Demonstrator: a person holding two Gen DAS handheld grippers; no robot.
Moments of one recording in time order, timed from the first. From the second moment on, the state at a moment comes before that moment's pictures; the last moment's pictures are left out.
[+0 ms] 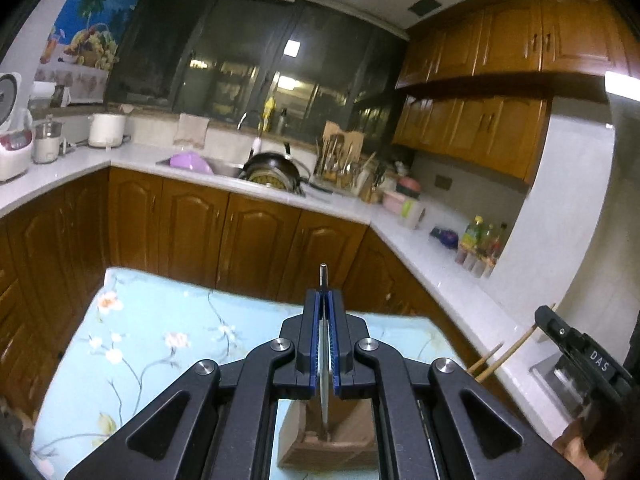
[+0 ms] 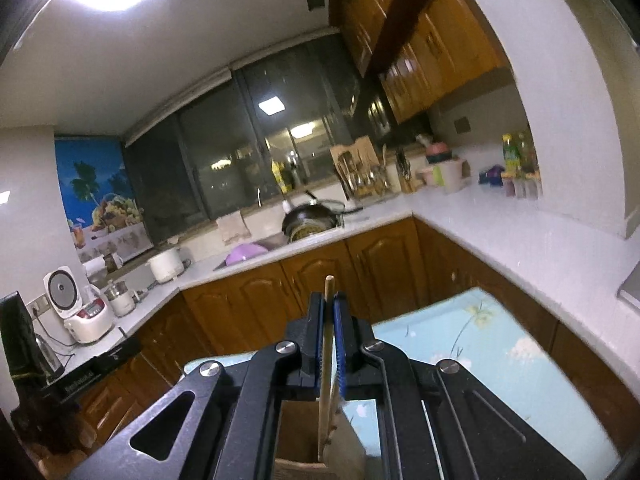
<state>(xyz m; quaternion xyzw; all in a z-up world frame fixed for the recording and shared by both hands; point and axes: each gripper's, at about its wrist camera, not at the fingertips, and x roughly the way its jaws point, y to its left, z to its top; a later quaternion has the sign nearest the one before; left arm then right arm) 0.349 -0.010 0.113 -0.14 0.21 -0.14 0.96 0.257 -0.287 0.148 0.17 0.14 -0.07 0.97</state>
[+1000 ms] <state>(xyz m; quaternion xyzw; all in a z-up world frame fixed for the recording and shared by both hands) 0.356 0.016 0.114 -0.13 0.24 -0.14 0.95 0.252 -0.284 0.113 0.18 0.20 -0.05 0.96</state>
